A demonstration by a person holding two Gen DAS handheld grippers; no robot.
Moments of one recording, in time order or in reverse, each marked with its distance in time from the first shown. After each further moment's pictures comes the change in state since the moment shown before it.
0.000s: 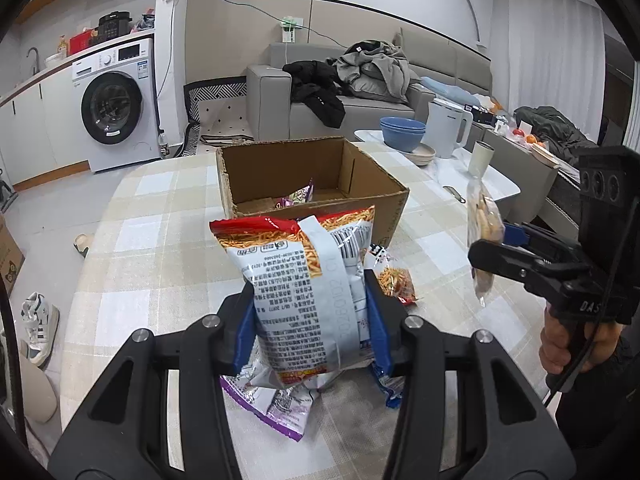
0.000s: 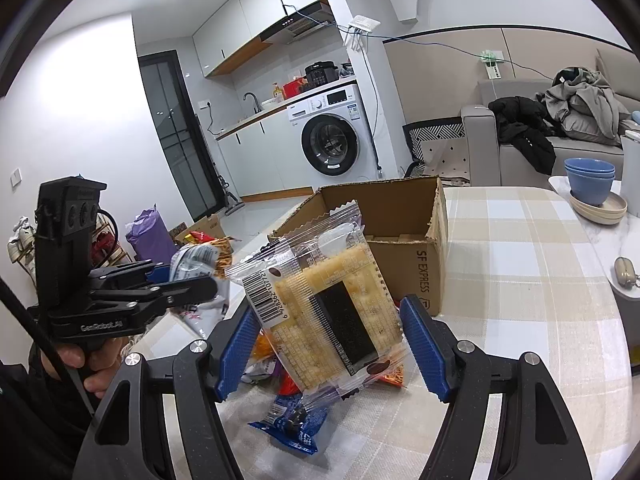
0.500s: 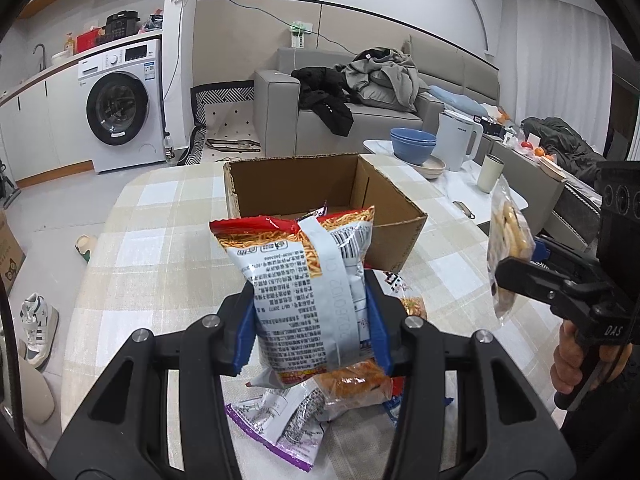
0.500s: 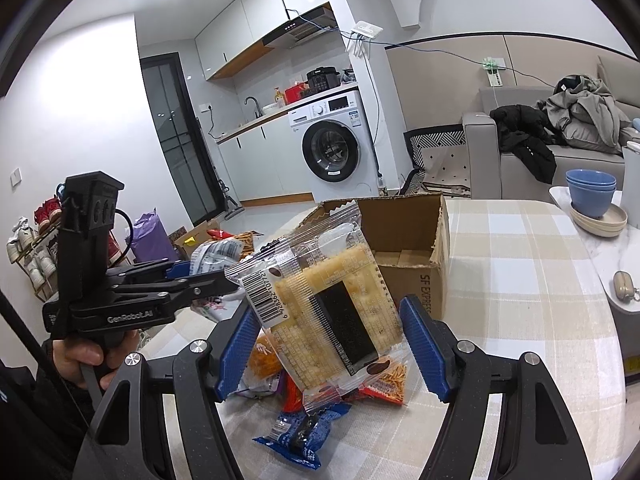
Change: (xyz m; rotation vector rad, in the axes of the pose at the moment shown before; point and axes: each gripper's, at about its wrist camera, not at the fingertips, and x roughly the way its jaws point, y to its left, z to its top) left arm 0.019 0.015 0.026 -0.025 -0.019 0.014; right arm -0.003 0.006 0.011 -0.014 -0.019 -0.001
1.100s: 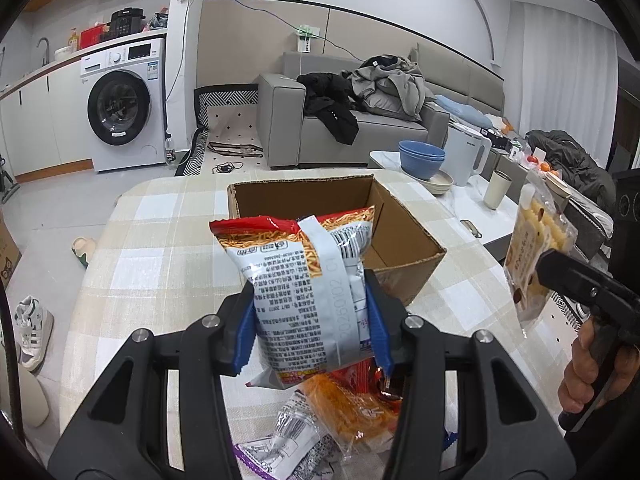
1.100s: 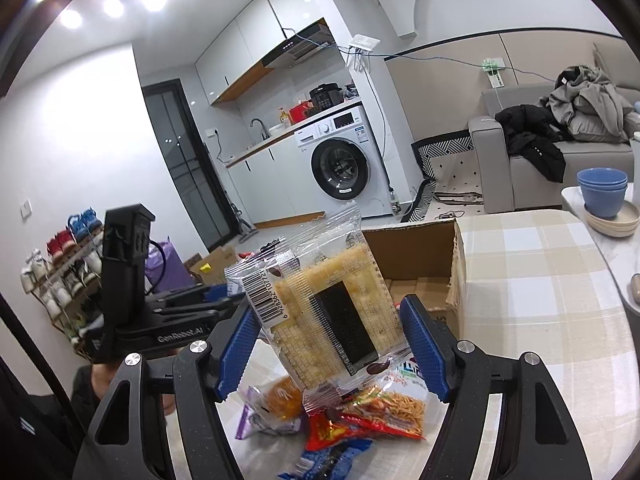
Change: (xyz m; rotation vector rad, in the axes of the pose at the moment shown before) left arm 0.034 0.019 0.036 -0.029 -0.017 -0.004; right arm -0.007 0.003 0.018 0.084 -0.066 0.068
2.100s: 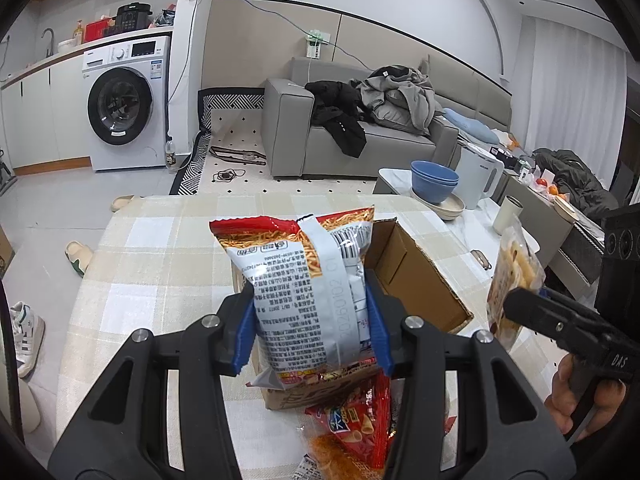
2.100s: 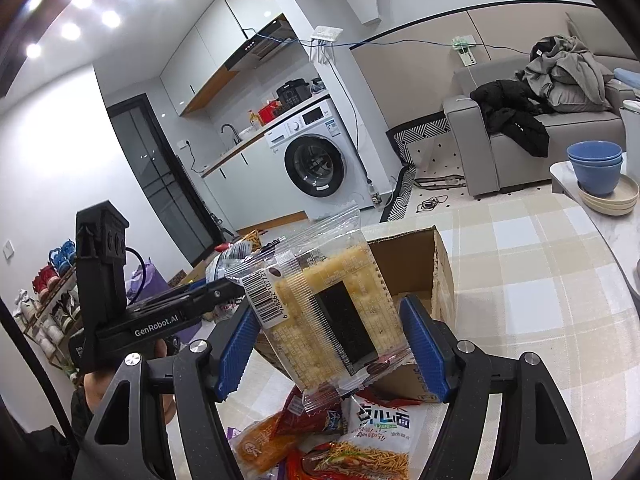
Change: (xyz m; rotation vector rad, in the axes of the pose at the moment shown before) left arm 0.063 0.031 0.063 -0.048 -0.018 0.003; right arm 0.032 0.002 0.017 0.092 0.031 -0.065
